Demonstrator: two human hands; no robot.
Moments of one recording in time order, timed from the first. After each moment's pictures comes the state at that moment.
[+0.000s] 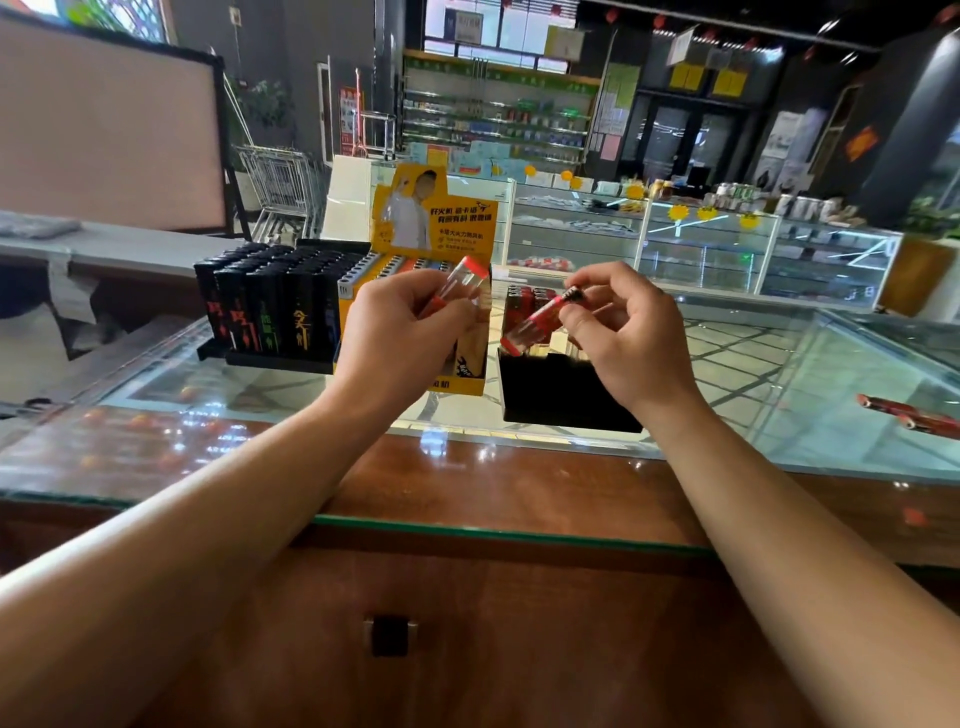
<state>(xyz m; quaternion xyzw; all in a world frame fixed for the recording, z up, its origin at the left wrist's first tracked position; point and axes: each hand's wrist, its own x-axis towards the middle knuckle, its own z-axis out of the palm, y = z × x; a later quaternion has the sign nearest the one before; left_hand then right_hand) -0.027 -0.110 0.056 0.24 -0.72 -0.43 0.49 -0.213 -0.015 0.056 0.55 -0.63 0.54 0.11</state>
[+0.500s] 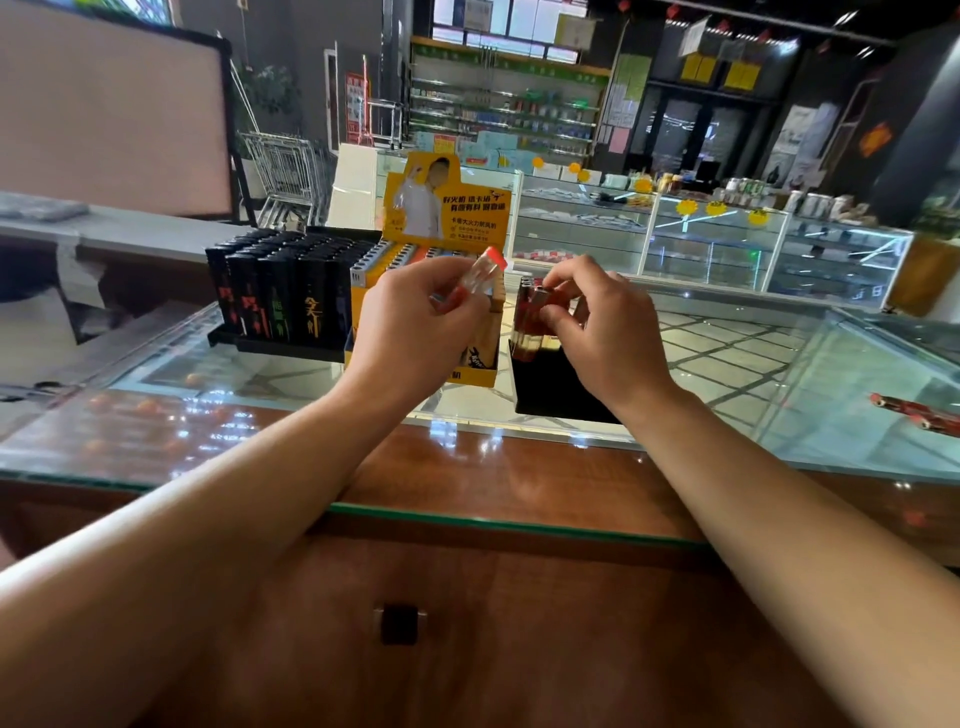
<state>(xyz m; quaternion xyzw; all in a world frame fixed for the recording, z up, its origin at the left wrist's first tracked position) -0.029 -0.112 0.054 0.24 -0.74 -0.38 0.50 -0.207 -0.043 0.048 0.58 -0.67 0.37 0.25</state>
